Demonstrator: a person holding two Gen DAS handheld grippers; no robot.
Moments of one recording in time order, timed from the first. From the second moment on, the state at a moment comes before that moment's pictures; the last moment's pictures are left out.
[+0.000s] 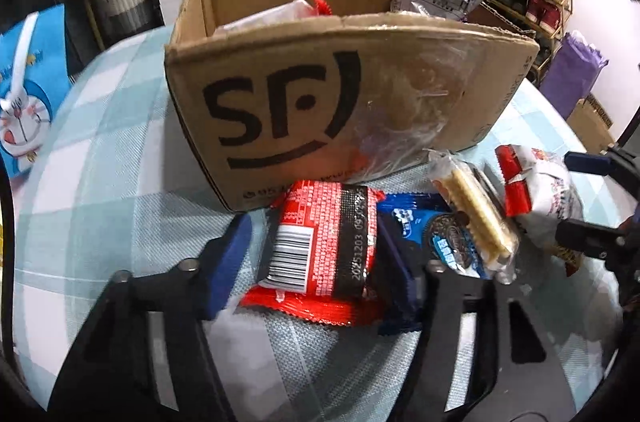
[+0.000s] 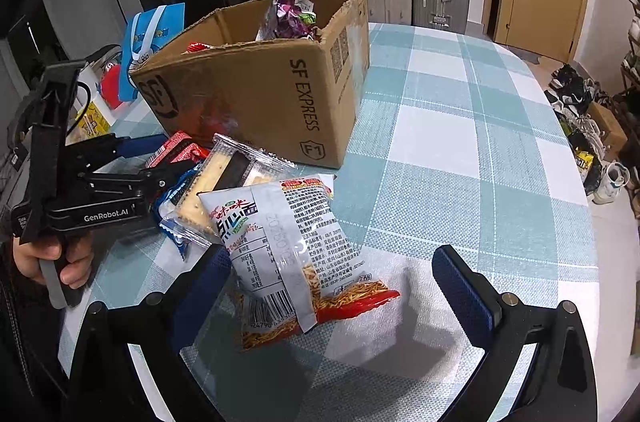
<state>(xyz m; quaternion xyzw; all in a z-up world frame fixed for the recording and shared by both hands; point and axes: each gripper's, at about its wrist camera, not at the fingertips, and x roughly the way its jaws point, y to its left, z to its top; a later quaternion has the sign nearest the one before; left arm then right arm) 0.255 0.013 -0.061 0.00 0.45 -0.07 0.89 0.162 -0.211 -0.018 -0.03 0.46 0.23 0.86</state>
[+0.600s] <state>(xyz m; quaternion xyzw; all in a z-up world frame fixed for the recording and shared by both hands) 0.222 0.025 -0.045 -0.03 0.42 -0.05 0.91 0.158 -0.212 -0.016 -0.03 0.46 0.27 0.85</state>
